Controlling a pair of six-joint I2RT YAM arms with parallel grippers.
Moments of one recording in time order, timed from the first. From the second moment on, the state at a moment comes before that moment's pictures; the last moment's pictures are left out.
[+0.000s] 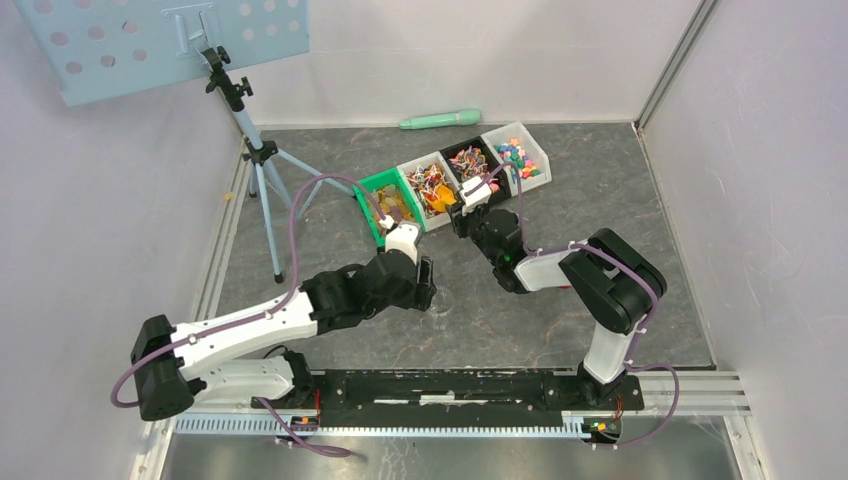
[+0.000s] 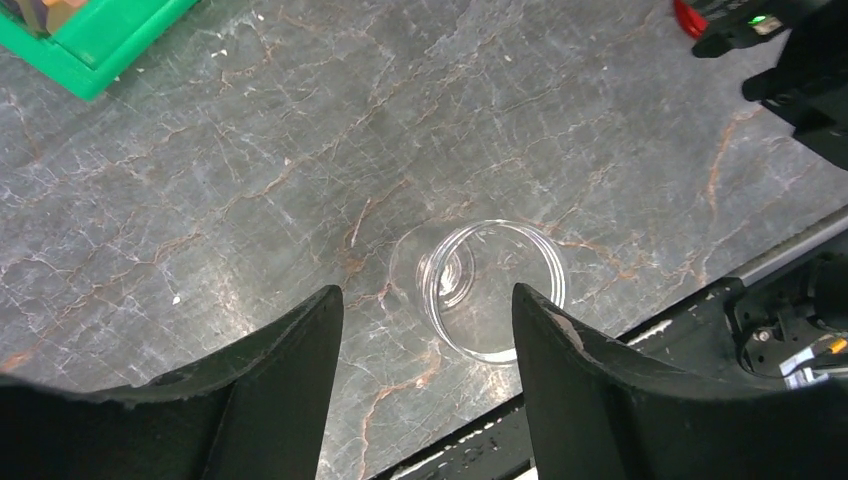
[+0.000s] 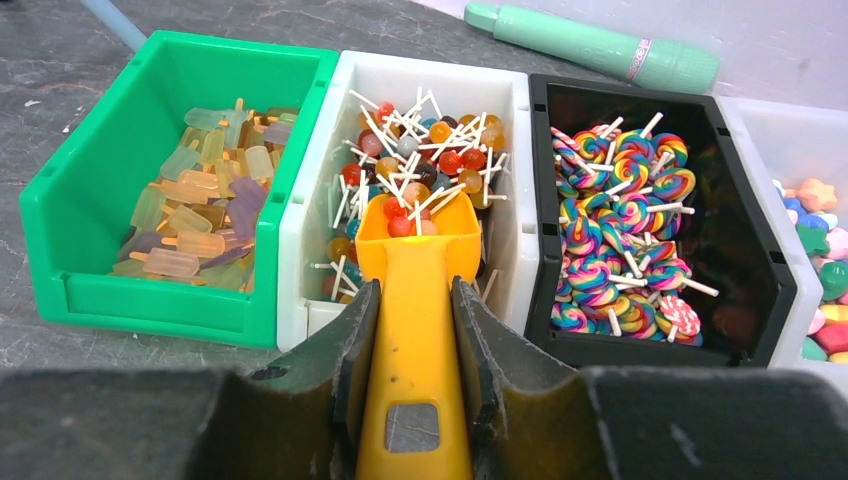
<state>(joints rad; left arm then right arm) -1.08 1.07 0.84 -0.46 -0.37 -0.62 0.67 1.80 0.72 1.01 0.13 -0.08</state>
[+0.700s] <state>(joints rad) -1.06 1.25 0.84 -0.41 -0.38 -0.64 0.66 1.80 0.67 1.11 0.08 -0.07</state>
